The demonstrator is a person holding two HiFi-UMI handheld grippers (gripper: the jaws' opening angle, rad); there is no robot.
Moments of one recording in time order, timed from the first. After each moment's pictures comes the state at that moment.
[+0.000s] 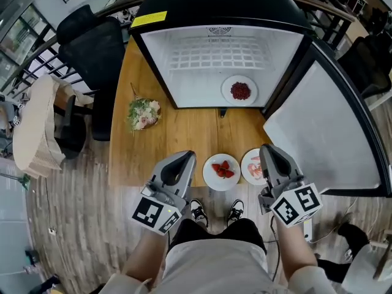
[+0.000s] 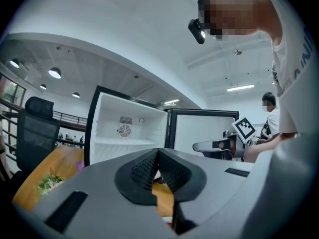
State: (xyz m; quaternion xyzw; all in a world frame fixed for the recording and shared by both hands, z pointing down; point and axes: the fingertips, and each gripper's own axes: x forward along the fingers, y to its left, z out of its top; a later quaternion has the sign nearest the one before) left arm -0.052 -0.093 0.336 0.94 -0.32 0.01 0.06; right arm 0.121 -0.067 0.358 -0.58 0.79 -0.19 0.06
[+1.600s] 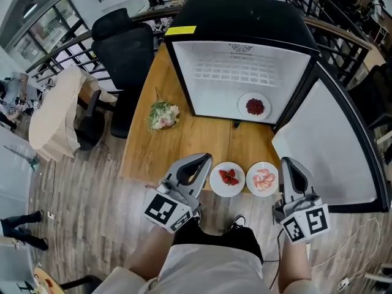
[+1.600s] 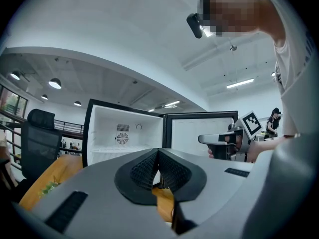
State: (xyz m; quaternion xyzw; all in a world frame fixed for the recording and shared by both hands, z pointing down) left arm -0.026 -0.065 0.309 0.94 -0.34 0.00 0.02; right arm 0.149 -0.028 0.306 -0.57 0.81 -0.08 0.06
